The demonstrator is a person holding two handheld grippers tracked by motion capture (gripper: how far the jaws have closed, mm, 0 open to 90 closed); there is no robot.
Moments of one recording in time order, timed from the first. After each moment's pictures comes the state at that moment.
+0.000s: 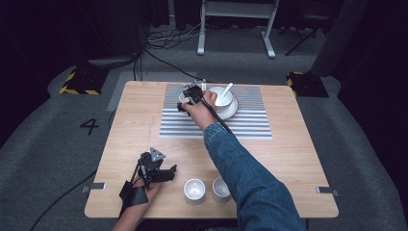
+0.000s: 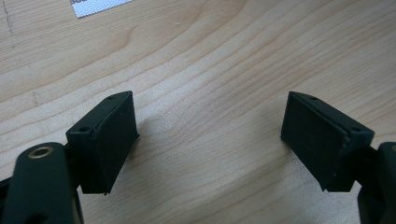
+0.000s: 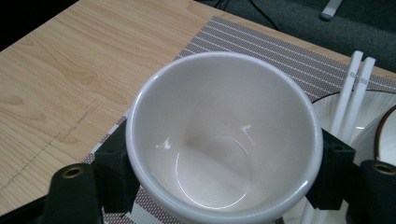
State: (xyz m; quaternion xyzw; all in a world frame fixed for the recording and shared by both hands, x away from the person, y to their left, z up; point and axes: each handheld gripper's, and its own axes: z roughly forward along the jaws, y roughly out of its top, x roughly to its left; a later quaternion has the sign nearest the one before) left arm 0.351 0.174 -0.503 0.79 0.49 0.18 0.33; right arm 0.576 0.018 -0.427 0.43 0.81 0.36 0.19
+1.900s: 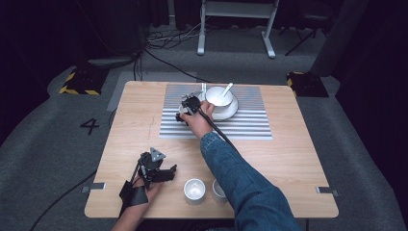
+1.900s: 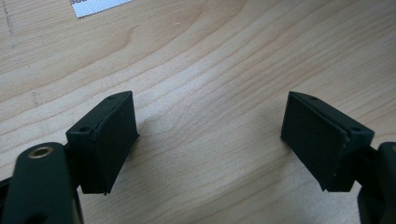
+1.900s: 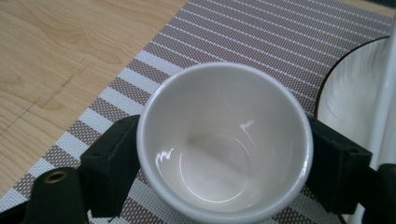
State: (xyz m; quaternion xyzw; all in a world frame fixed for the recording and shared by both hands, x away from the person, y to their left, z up) left arm 0.351 0.174 -0.504 0.79 0.49 0.18 0.33; right arm 0.565 0.023 -0.463 0.44 0.81 0.34 0.18
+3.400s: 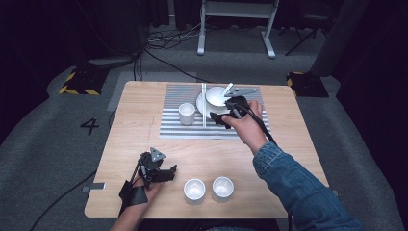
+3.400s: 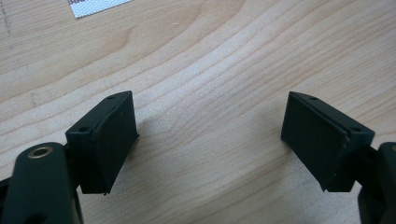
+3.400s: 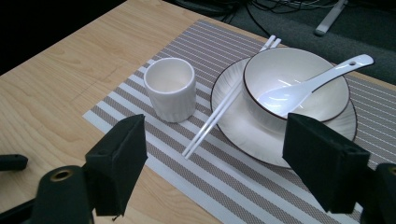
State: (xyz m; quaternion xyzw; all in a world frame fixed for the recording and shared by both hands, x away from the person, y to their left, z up) left arm 0.351 0.174 -0.504 0.79 0.48 0.18 0.33; right arm 0.478 -0.114 -0.362 0.40 0.80 0.40 0.19
